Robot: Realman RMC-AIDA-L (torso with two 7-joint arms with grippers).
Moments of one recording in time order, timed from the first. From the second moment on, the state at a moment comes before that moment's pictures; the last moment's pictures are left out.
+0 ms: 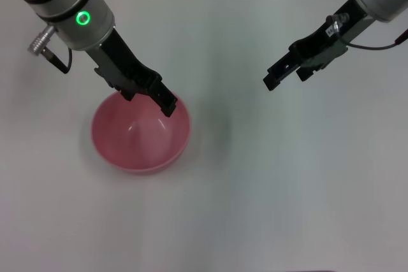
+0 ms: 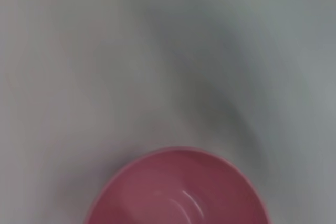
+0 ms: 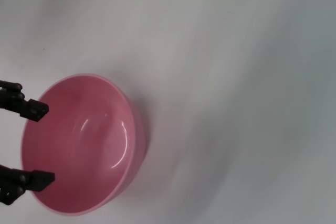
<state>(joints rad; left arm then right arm) -0.97 -2.05 1.24 1.01 -0.51 -1.66 0.31 1.10 1.96 -0.88 -0.57 0.47 1.58 -0.54</state>
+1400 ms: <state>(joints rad) -0.95 -2.04 1.25 1.01 -0.36 -1.60 0.31 1.10 1.96 -0.88 -0.57 0.47 1.58 -0.54</state>
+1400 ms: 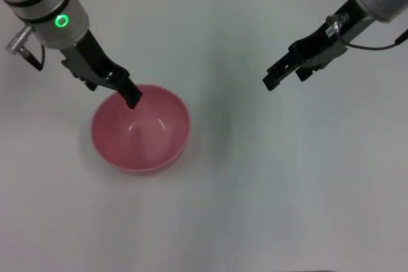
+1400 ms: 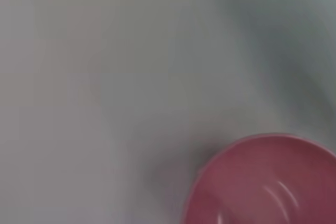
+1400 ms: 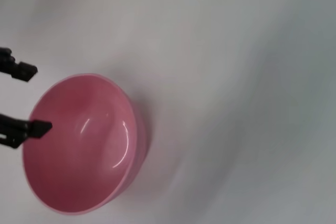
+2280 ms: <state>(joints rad) -0.95 -2.04 1.25 0.88 -0.27 -1.50 0.31 1.10 1.96 -0.88 -0.57 0.48 1.58 -0.55</state>
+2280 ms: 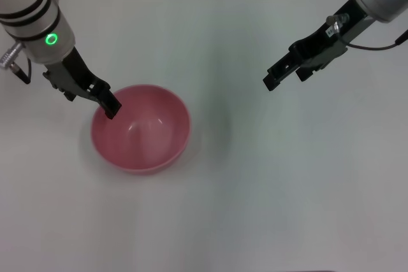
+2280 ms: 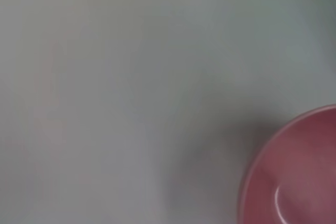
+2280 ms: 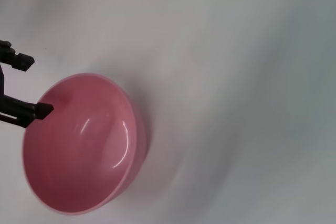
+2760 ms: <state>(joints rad) -0.95 -2.04 1.25 0.80 -0.27 -1.44 0.32 1.10 1.96 -0.88 -0.57 0.48 1.58 -0.55</state>
